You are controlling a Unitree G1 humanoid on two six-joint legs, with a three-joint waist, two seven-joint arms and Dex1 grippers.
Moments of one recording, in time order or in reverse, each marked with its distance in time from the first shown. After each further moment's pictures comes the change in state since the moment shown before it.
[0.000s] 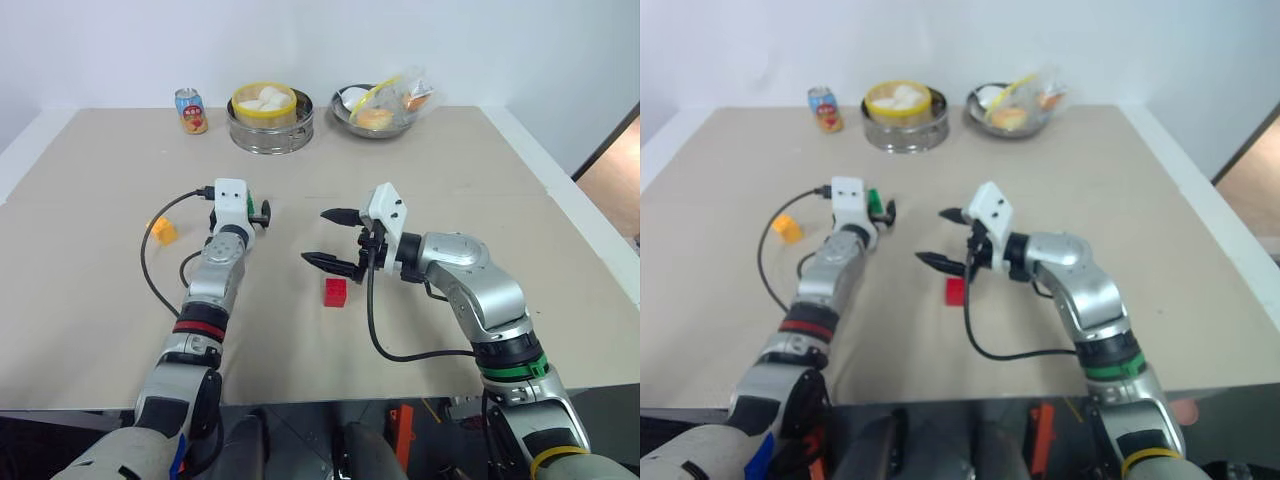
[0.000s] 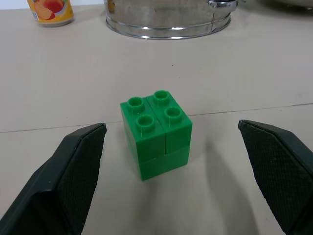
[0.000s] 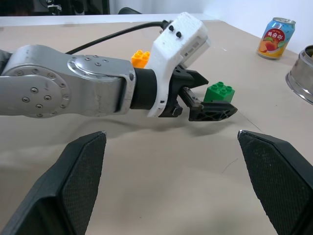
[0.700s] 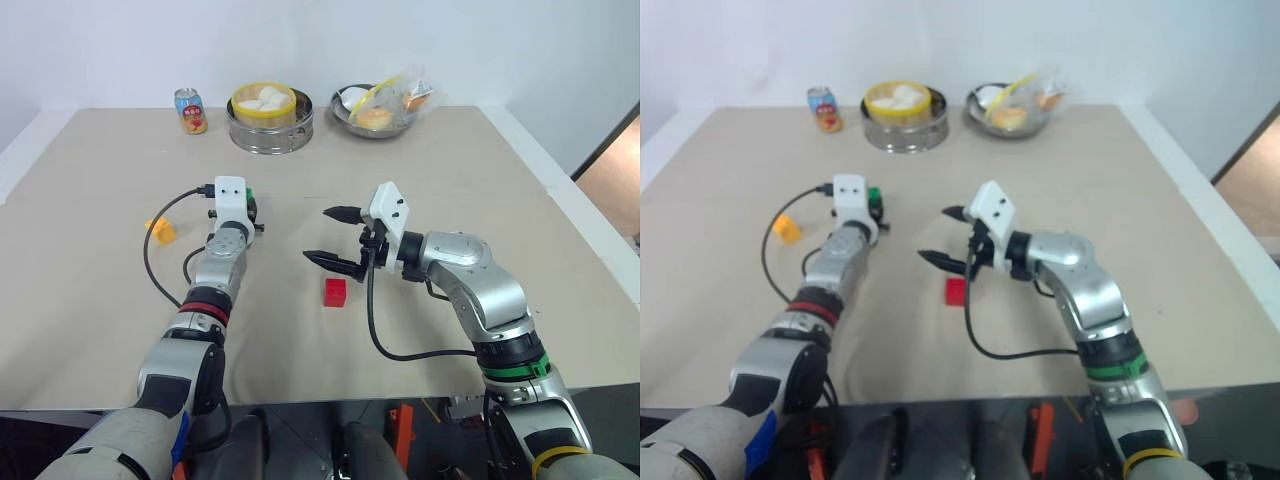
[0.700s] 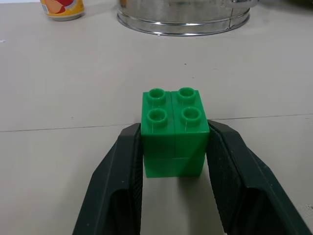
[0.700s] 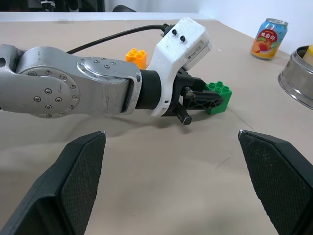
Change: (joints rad) left arm -0.107 0.009 0.031 0.249 0.007 -0.135 0.036; right arm 0.000 -0.005 0.000 0.001 -0.012 -0.014 -0.010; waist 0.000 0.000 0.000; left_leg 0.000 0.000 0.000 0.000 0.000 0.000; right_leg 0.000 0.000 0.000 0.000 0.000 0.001
